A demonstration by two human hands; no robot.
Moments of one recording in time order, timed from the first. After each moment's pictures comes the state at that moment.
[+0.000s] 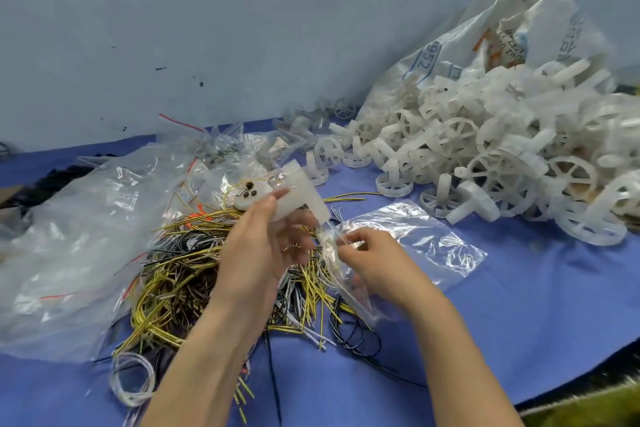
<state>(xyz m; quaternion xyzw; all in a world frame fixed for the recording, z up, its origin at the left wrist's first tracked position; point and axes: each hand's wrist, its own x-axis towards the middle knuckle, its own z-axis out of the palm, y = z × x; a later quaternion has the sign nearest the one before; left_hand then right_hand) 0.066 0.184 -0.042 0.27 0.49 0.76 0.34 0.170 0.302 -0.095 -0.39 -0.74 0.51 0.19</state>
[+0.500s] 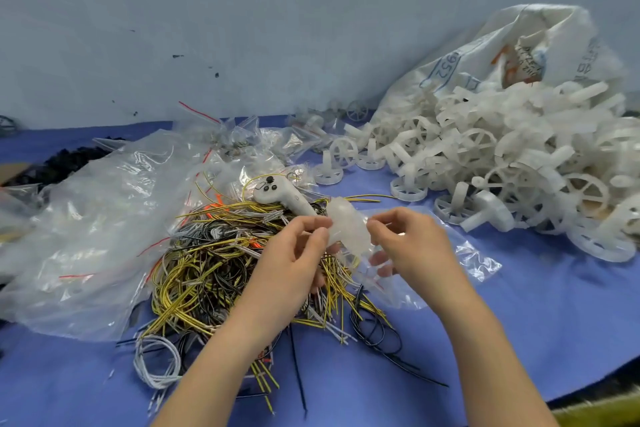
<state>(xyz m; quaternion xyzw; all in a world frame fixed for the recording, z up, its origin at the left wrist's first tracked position) 0.048 0.165 -0.076 0.41 0.65 0.59 0.24 0.176 0.289 -0.067 -0.39 -0.71 0.49 0.32</state>
